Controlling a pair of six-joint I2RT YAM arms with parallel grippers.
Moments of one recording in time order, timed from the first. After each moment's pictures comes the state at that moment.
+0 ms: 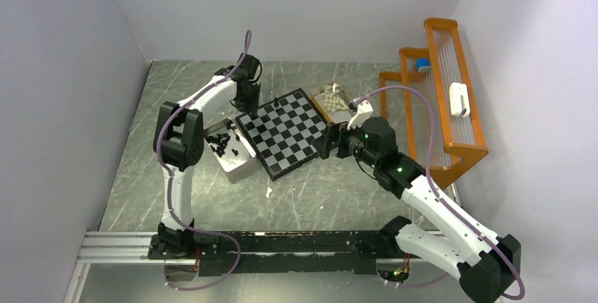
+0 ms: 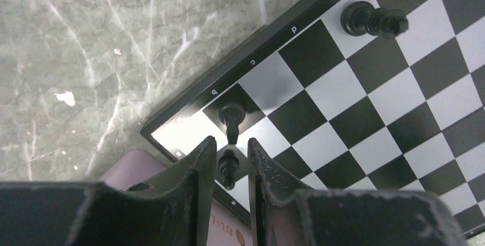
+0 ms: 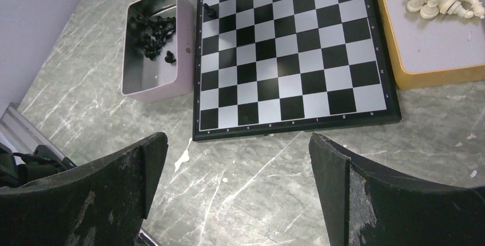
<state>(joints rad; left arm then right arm) -0.38 2.15 1.75 -0.71 -0.06 -0.24 0.60 0.90 0.73 -0.20 -0.06 0.36</state>
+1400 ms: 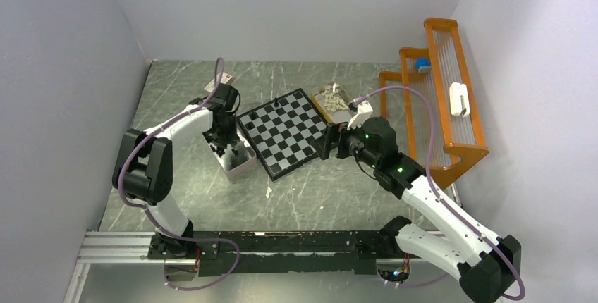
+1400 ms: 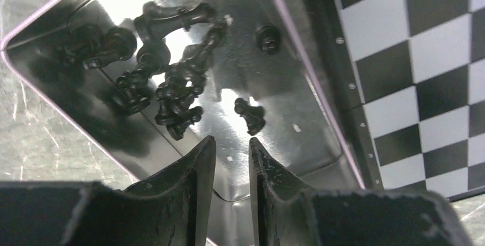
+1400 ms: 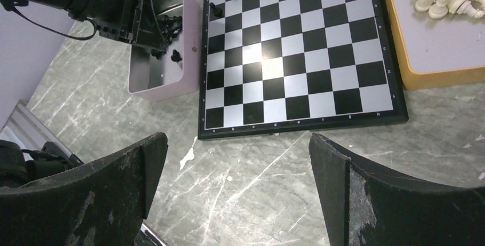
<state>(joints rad) -0.35 1.70 1.17 -0.69 -0.12 -0.40 0.60 0.90 0.73 -0.20 -0.08 0.37</state>
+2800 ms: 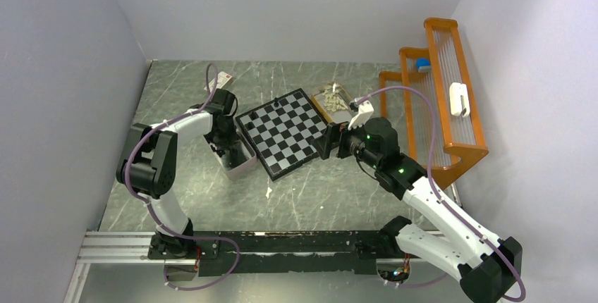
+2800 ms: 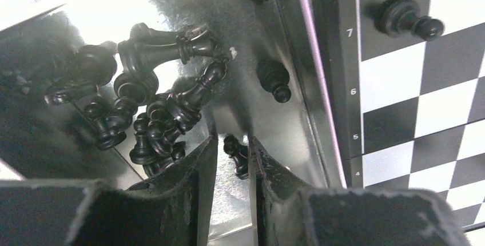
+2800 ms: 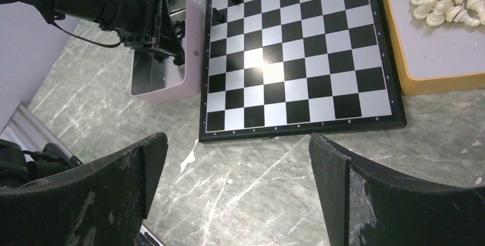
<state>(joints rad) -0.30 1.76 1.07 -0.53 -0.07 -0.54 0.60 0.88 0.73 -0.19 -0.08 0.36</state>
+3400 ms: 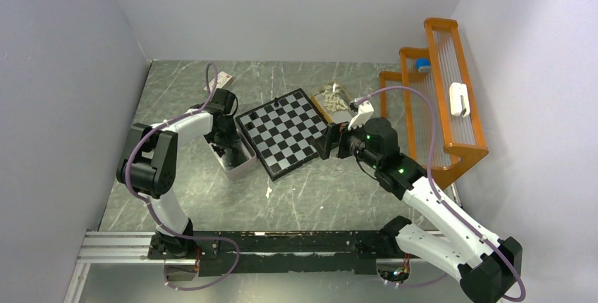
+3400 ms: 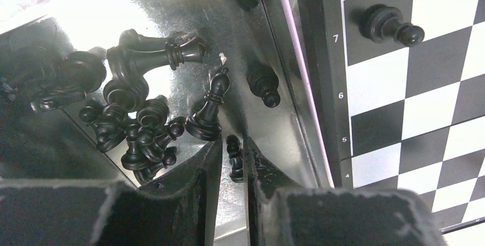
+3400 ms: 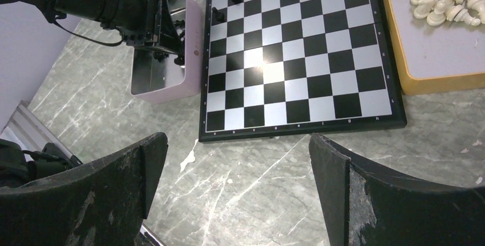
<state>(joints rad) -0.30 1.76 1.07 -0.50 -0.06 -0.56 0.60 0.88 0.73 -0.19 -0.08 0.36</state>
